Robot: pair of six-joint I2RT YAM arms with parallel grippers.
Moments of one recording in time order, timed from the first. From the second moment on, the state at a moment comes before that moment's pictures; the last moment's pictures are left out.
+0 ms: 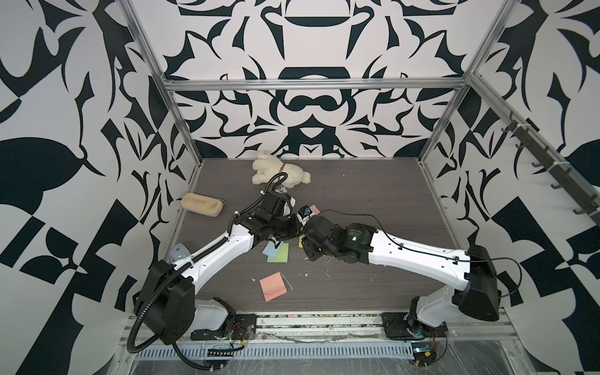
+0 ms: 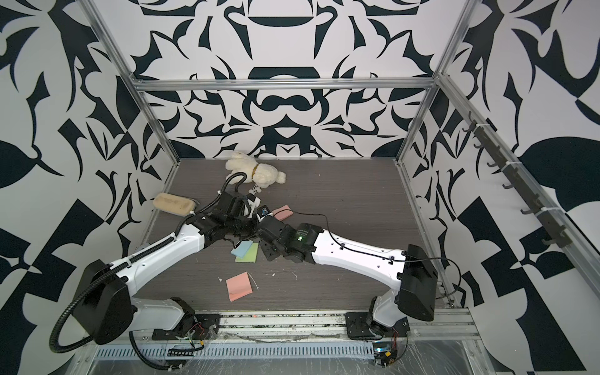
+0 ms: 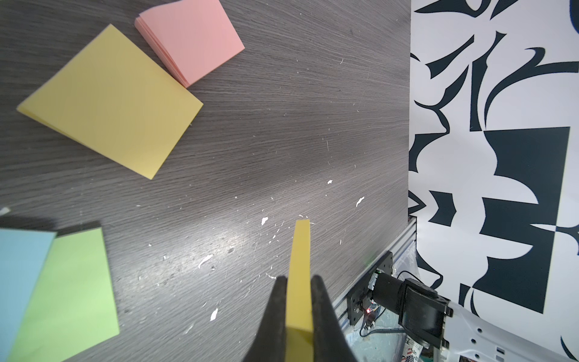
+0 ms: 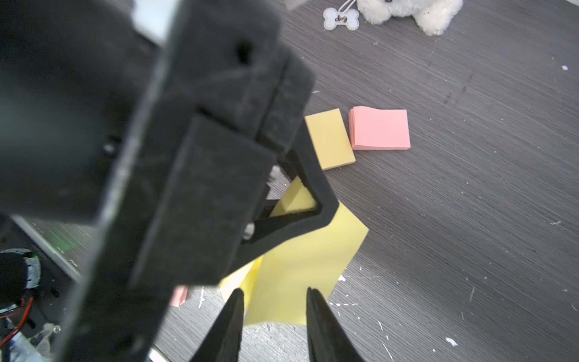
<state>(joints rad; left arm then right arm) -0.61 1.35 0.94 -0.40 0.44 -0.77 1.12 1.52 1.28 -0.70 0.27 0.45</state>
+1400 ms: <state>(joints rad) -0.60 1.34 0.94 -0.34 0.51 -0.79 1.20 1.63 1.39 -0.80 0.52 0.23</state>
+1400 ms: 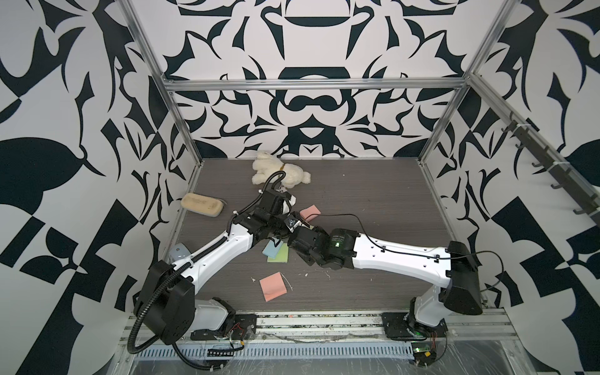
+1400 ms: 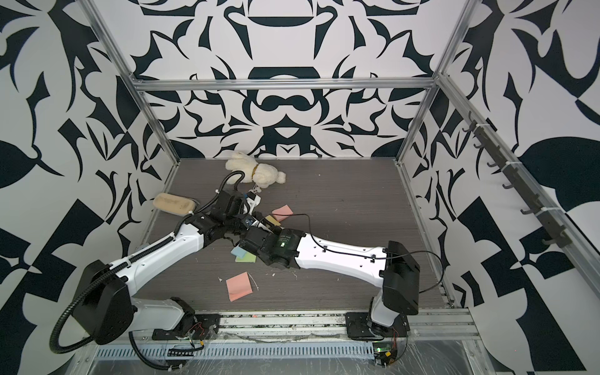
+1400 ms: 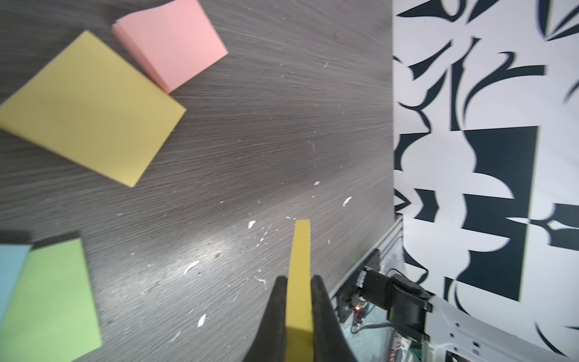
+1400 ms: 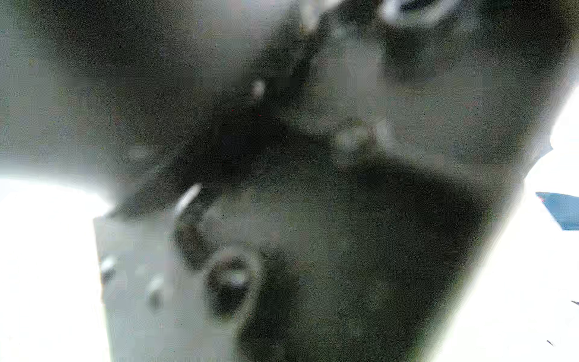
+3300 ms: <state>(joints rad) -0.54 1.10 0.68 -0.13 0.56 -0.57 1.06 1.58 1.55 -0.89 0.49 -0.05</state>
